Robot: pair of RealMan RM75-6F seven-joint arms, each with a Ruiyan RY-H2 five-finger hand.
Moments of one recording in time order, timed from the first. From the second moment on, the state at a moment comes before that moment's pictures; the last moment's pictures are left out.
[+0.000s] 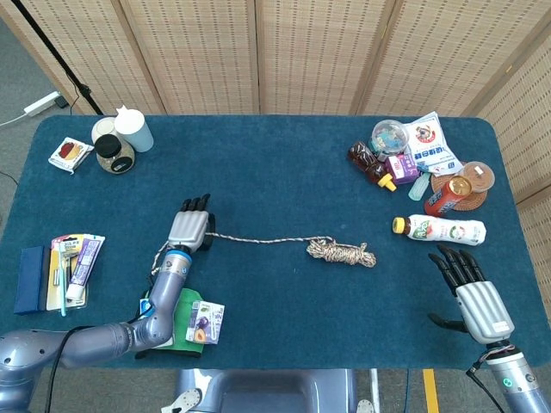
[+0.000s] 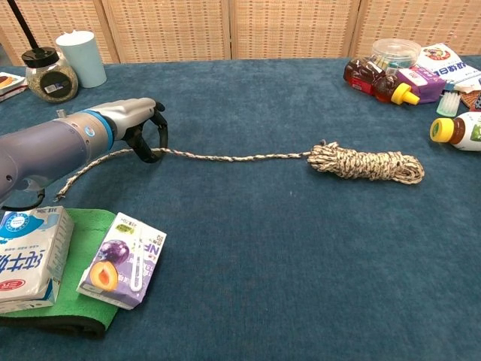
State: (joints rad) left arm -0.89 -1.79 -0.29 -1.24 0.60 0.96 0.61; right arm 0.17 -1.21 -0.02 -1.43 -1.67 1.47 0.20
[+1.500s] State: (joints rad) left arm -0.90 -1.61 -0.26 -1.54 0.66 1.11 0.70; right arm 0.49 -1.37 0.14 -1.46 -1.33 0.99 -0.03
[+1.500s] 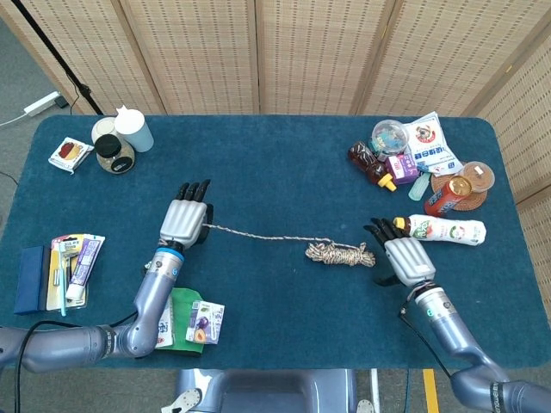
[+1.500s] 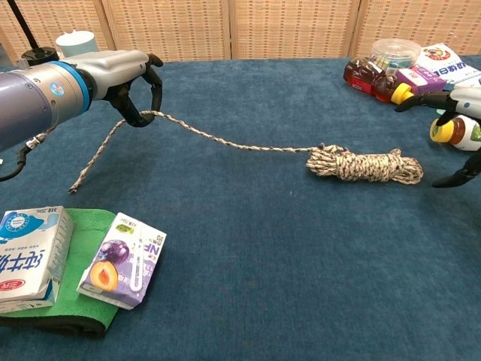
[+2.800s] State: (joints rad) left arm -0.91 -1.60 -0.26 -1.54 0.64 1.11 0.69; right arm 0.60 -1.57 0.19 -1.37 -1.09 0.94 -0.24
